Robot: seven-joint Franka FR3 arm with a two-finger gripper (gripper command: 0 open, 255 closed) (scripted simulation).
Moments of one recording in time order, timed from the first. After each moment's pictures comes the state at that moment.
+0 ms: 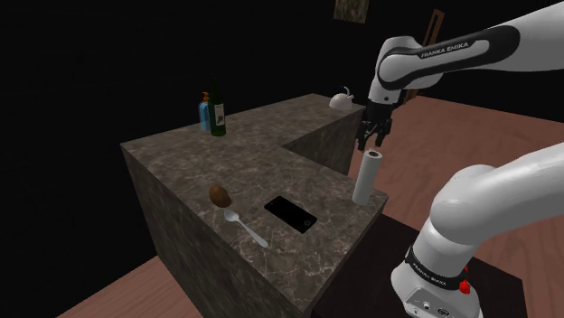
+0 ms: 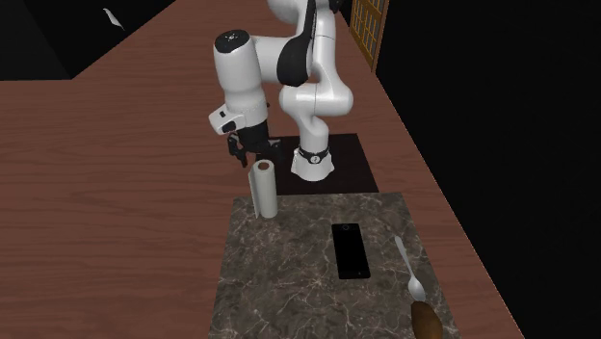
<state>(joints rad) -0.17 -0.69 -0.38 -2.61 -0.20 1.91 -0.07</state>
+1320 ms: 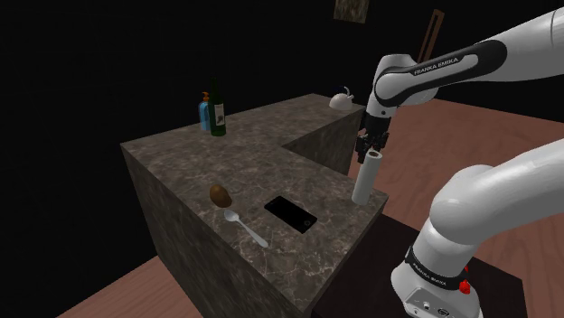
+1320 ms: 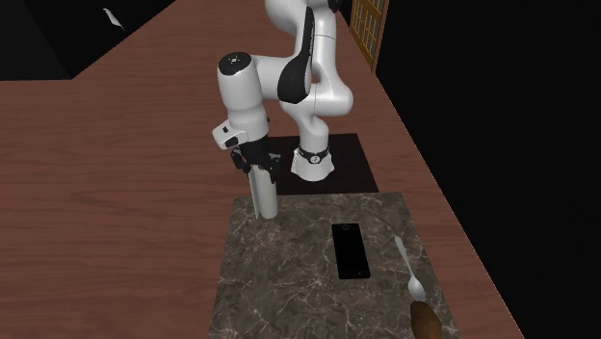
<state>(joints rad) -0.18 -0.65 -0.41 -2.70 -0.22 2.03 -0.08</state>
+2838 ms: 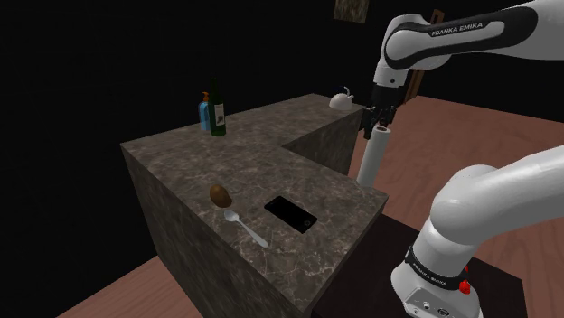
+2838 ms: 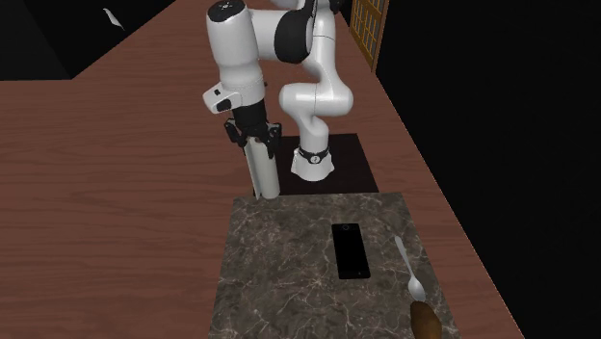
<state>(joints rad) -0.17 -0.71 -0.35 -2.50 -0.18 1.77 -0.07</state>
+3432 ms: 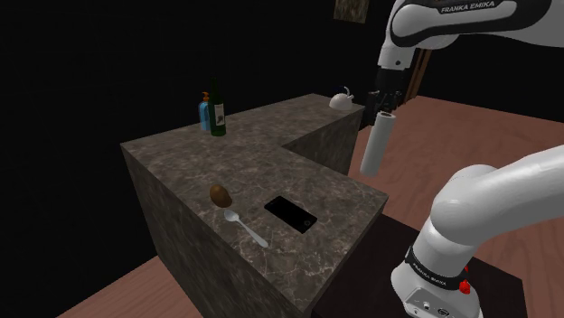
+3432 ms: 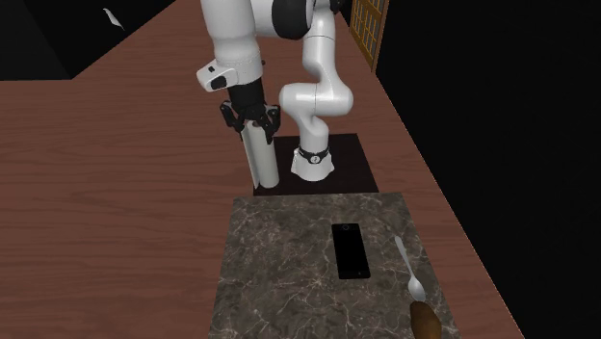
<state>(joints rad) -0.16 -0.71 -0.33 -2.38 -0.17 1.65 -0.07</state>
